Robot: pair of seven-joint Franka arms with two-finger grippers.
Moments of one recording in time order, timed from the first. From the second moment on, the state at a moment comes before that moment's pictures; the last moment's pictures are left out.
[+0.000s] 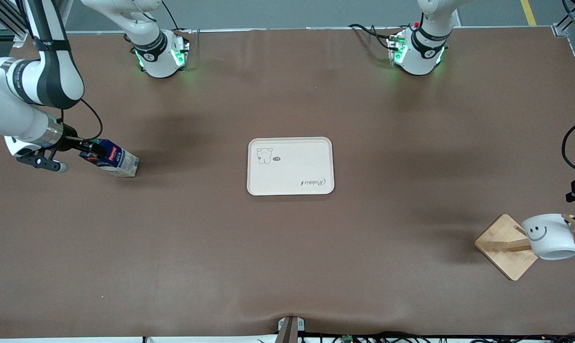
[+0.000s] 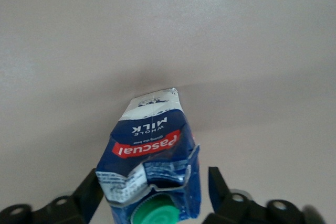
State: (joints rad) left arm 0.42 0.38 -0.18 -1.42 -0.02 1.92 0.57; right arm -0.07 0.00 -0.10 -2.23 0.00 2.09 0.09
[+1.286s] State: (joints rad) left arm 0.36 0.22 -0.28 -1.49 -0.01 1.77 0.34; right arm -0.09 0.20 -0.10 -1.39 0.10 1.41 -0.12
